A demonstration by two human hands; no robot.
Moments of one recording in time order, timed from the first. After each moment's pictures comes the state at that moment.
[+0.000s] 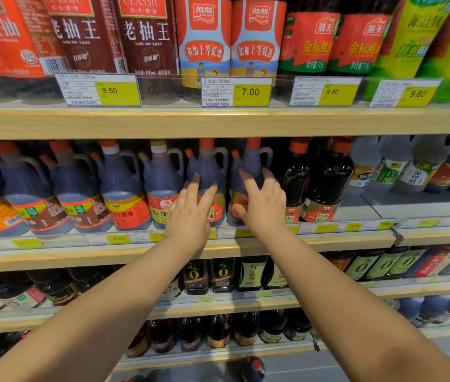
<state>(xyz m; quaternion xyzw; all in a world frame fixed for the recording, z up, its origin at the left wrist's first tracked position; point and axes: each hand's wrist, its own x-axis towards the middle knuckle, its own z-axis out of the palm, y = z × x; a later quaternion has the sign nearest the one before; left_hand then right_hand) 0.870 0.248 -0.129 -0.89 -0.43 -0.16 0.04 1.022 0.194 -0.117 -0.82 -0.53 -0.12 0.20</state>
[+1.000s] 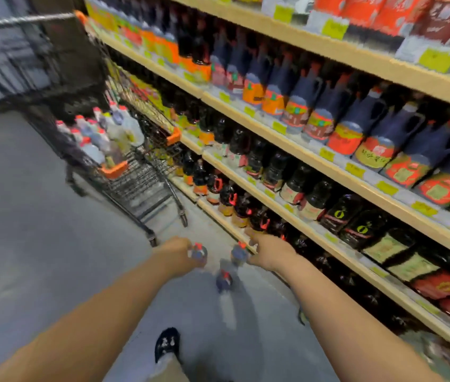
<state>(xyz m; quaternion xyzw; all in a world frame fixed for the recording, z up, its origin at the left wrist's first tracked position) 0.483 -0.120 -0.158 -0.52 -0.78 0.07 -0.33 0.688 -0.035 -0.149 -0.53 -0.79 0.27 -0.19</state>
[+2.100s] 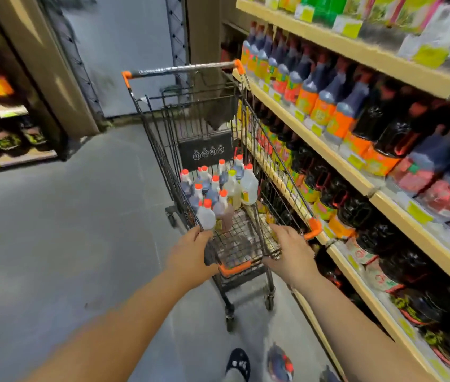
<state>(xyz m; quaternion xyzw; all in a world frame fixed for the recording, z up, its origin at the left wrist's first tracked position) 0.085 0.018 -0.144 -0.43 -0.88 -0.11 -0.19 0.247 0.188 -0.166 -0.37 -0.91 0.17 0.01</state>
